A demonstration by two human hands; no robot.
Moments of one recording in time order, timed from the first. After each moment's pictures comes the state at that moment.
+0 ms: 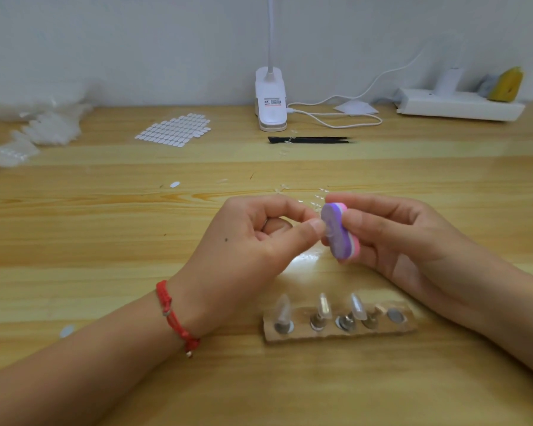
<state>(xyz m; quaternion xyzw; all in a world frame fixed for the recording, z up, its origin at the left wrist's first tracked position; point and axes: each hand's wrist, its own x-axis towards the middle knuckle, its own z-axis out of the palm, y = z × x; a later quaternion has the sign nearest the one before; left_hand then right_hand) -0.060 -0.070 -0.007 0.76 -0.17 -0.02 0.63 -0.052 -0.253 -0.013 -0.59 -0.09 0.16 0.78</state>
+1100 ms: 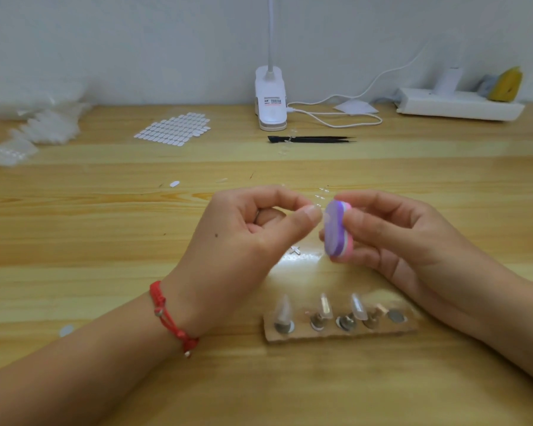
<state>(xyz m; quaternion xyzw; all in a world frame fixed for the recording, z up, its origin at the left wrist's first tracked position) -0.060 -0.071 -0.005 0.73 -0.15 0.01 0.67 -0.057 -0.248 -0.012 -0.59 -0.08 0.13 0.79</state>
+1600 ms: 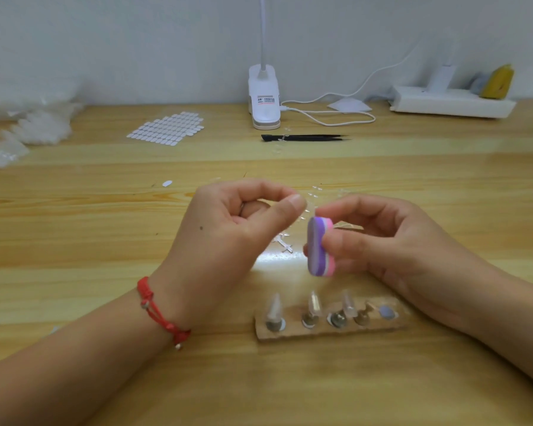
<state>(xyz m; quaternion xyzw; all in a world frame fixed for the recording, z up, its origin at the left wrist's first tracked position) -0.057 -0.071 -0.005 0.73 -0.13 0.03 0.67 -0.057 -0.248 -0.013 -0.62 -0.13 0.14 0.76</state>
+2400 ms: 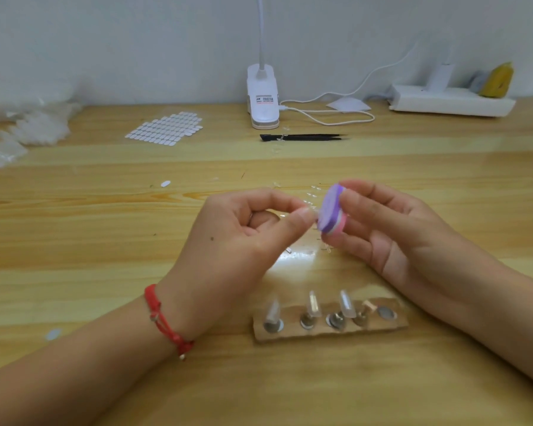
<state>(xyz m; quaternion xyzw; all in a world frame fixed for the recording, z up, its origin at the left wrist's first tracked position) -0.061 -0.078 -0.011 0.74 -0.12 0.02 0.66 -0.049 -0.253 -0.015 -0.53 -0.05 0.13 0.84</state>
